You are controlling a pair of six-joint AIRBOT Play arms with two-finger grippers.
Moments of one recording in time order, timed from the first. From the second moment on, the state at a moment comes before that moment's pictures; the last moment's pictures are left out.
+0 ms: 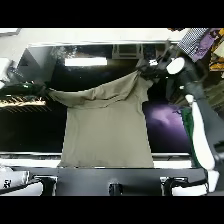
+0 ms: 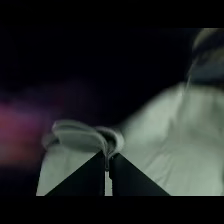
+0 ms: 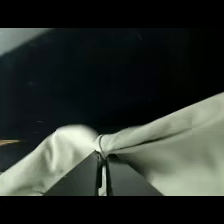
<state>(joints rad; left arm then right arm) 0.17 -1.40 1.30 0.99 -1.03 -1.59 0.16 -1.67 1.65 -1.04 0.82 1.83</state>
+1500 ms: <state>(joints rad) 0.12 -1.58 1.35 0.98 -1.19 -1.51 -0.34 -1.12 0.59 -0.85 1.37 1.34</state>
